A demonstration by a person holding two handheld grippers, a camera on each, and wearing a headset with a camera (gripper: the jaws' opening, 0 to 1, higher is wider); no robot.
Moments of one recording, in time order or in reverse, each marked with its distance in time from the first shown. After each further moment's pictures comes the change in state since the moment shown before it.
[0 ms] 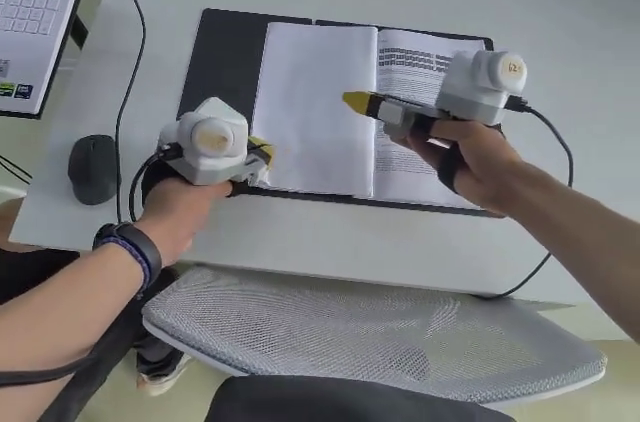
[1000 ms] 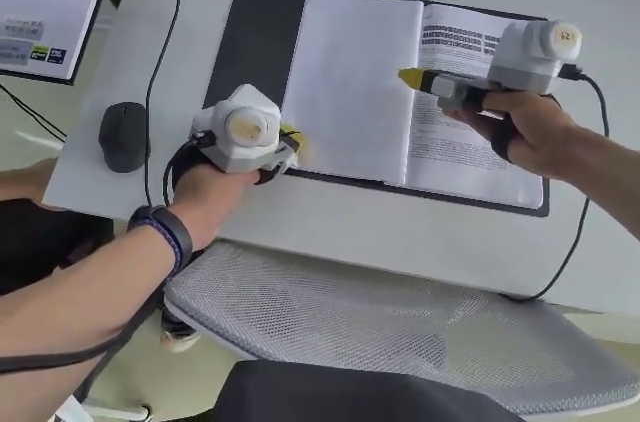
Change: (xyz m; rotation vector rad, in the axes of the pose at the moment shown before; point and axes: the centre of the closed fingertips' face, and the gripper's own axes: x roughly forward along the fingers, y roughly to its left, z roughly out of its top) left arm 0.000 0.003 -0.007 -0.024 0.003 0.019; right arm 0.024 -0.086 0.009 -0.034 0.105 -0.034
